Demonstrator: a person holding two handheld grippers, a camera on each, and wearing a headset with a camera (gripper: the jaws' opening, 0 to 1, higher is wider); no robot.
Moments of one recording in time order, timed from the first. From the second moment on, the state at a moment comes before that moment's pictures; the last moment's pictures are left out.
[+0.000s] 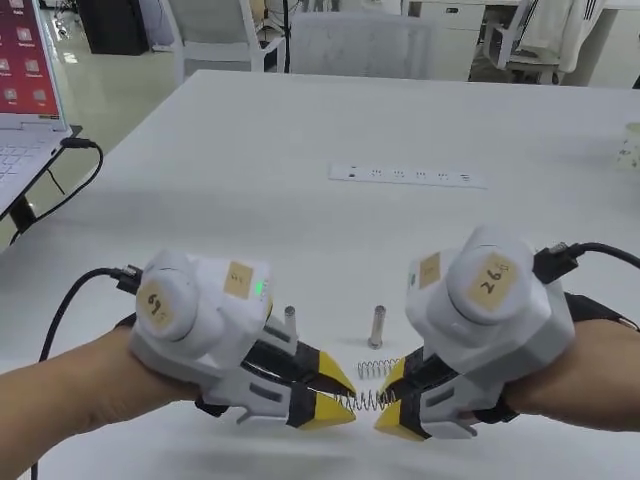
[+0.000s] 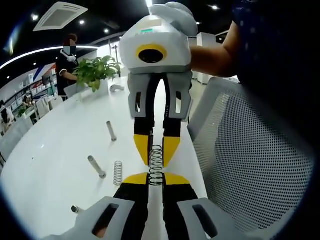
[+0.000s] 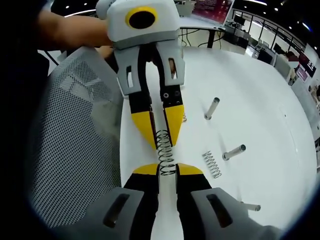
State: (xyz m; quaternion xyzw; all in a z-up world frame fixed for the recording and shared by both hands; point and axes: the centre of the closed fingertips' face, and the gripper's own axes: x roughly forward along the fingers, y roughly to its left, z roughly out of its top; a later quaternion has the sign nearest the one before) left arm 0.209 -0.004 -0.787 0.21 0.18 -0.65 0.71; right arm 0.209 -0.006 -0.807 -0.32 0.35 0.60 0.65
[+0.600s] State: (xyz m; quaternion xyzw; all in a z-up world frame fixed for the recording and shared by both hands) left arm 0.209 -0.005 -0.788 0.21 0.17 -0.65 0.71; right arm 0.207 -0.002 -0.795 -0.30 0.34 0.60 0.65
